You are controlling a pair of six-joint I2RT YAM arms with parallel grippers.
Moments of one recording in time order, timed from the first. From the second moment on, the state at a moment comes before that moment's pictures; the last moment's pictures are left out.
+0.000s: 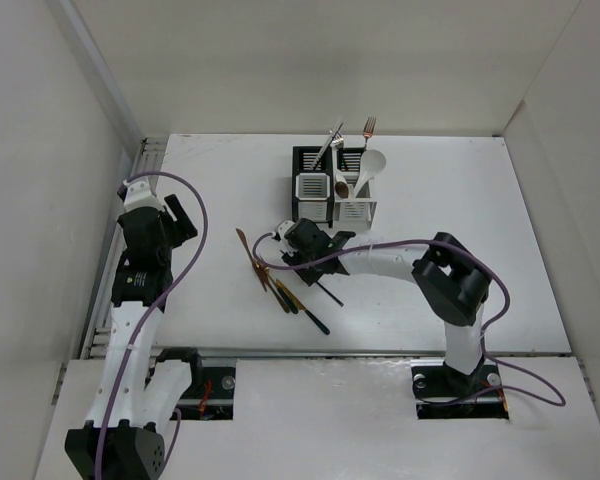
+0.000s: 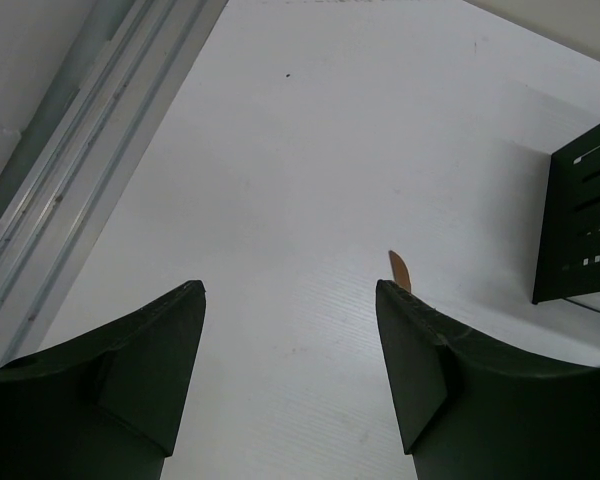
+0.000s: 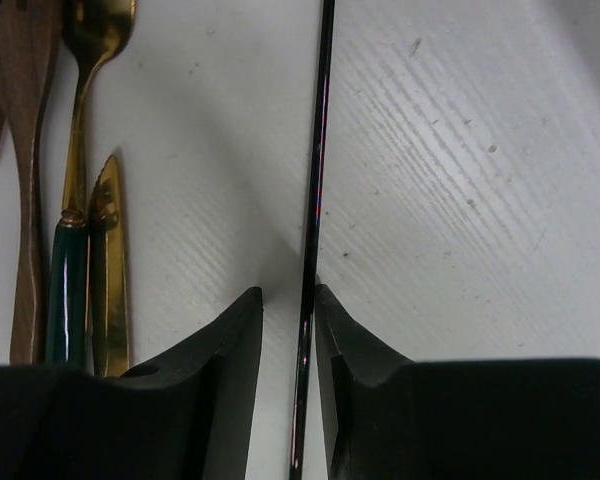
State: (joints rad) left arm 0.01 0.80 0.77 -0.36 -0.20 -0.29; right arm 0.92 1.94 1.28 -0.37 0.07 0.04
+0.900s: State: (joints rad) left arm 0.01 0.79 0.76 -0.36 -0.20 -0.29; right arm 0.93 1.93 1.28 -0.42 0.03 0.03
